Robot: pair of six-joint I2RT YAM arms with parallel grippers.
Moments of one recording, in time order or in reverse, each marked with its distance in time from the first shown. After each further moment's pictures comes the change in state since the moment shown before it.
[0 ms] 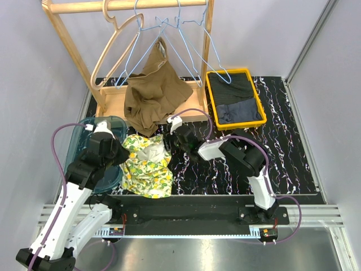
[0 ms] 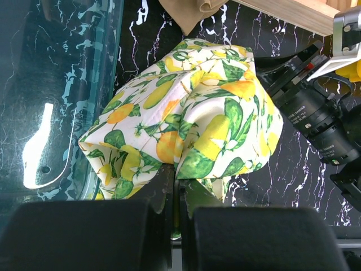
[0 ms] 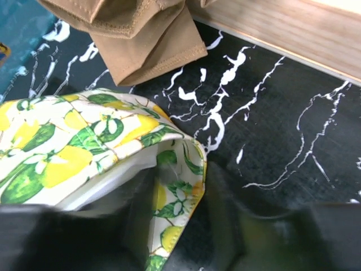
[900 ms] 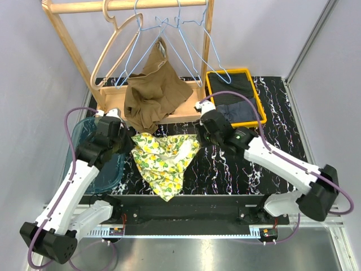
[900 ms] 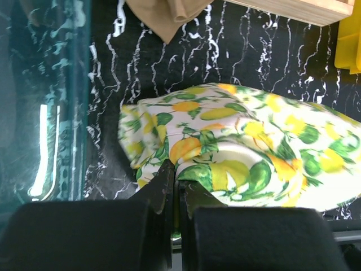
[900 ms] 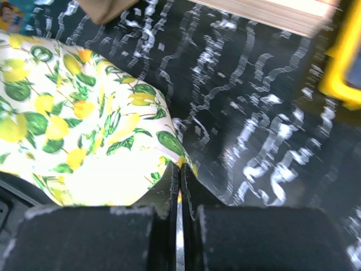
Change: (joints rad) left arm 0.000 0.216 0.109 0.055 0.050 0.053; right arm -0.013 -0.739 0.079 -1.083 0.142 0.057
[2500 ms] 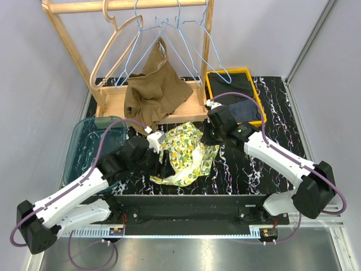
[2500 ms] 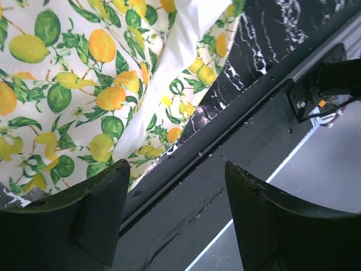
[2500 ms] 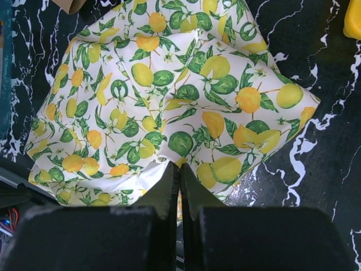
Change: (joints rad) left arm -0.457 -0.014 -0.211 0.263 0.301 0.104; right arm -0.145 0.016 -0.030 -0.076 -0.140 0.151
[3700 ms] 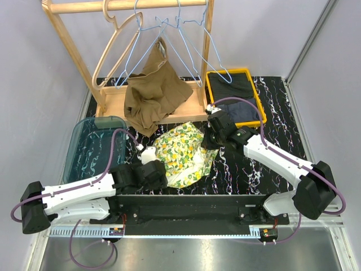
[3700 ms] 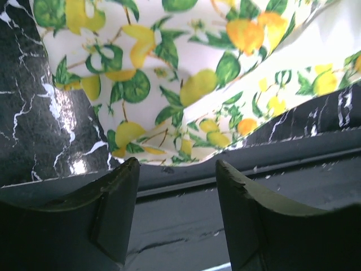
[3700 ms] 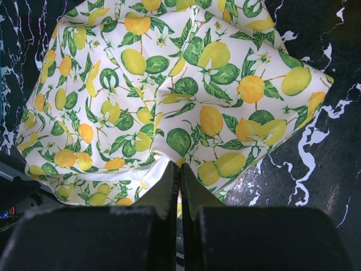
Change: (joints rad) left arm -0.354 0.076 -0.092 -0.195 -0.578 -0.589; right arm 0.000 -0.010 -0.080 0.044 -0.034 0.023
